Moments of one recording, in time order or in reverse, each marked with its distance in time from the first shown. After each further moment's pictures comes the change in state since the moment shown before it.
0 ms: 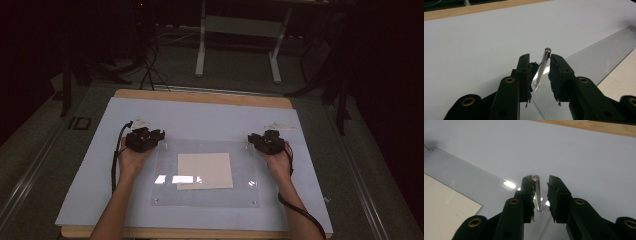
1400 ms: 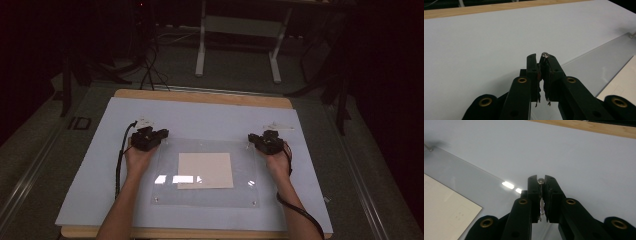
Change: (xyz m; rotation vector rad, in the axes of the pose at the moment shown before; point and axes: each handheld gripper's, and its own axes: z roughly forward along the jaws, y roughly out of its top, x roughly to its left) left arm 0.000 -0.002 0.020 -0.041 -0.035 -0.030; right arm 0.002 -0.001 0.002 -0.005 -0.010 -0.009
